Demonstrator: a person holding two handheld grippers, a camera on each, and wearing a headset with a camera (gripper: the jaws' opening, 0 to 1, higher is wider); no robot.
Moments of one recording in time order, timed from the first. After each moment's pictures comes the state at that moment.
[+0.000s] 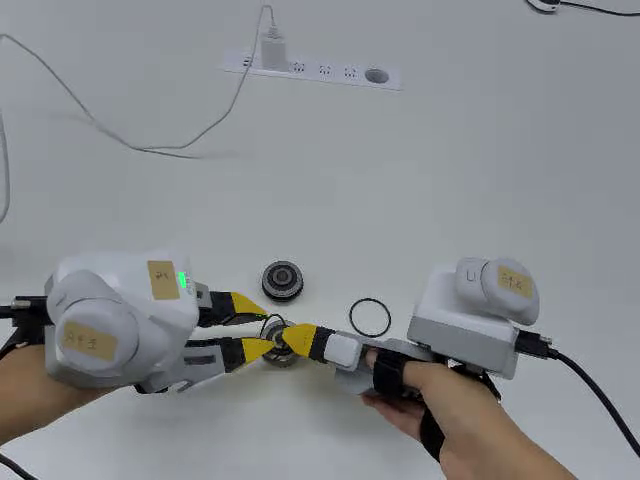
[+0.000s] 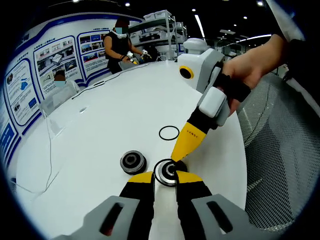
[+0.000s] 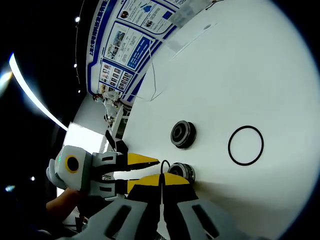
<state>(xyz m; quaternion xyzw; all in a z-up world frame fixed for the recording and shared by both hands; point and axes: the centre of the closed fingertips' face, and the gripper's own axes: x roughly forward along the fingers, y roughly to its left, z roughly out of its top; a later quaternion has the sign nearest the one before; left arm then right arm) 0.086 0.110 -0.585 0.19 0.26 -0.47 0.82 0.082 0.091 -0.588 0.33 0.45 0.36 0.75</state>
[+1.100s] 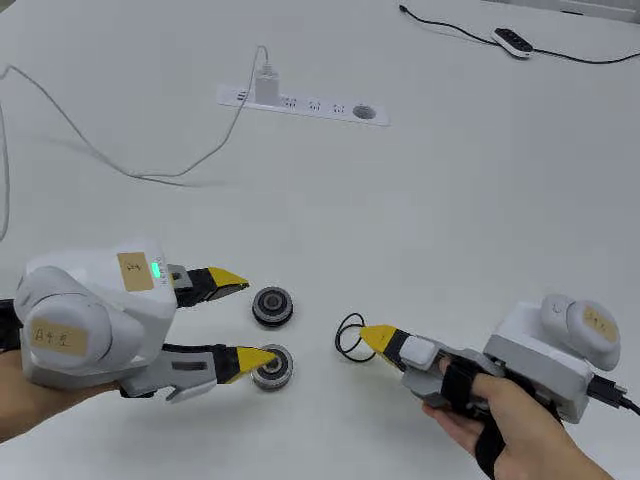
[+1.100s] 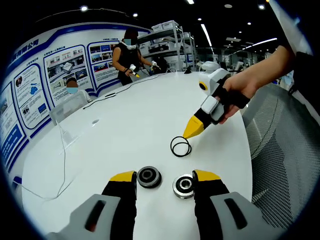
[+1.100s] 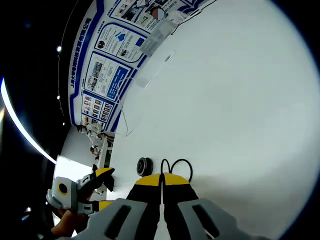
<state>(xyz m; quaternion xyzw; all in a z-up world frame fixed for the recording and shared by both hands) 0.101 0.105 -0.556 0.18 0.21 -0.45 0.85 0.124 -0.001 -0.601 0.39 0.42 0.23 0.79</state>
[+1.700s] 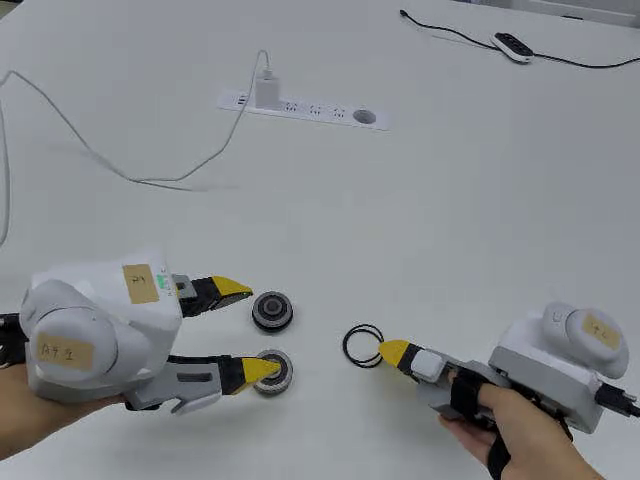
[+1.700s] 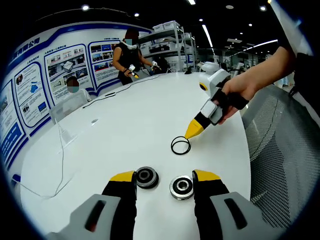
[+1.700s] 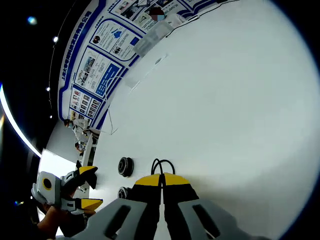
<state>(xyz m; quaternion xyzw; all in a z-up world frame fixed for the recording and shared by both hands) 0.099 0.103 -0.557 0.18 0.21 -0.45 0.85 0.124 -0.022 -0.615 0.32 0.43 0.19 0.82</state>
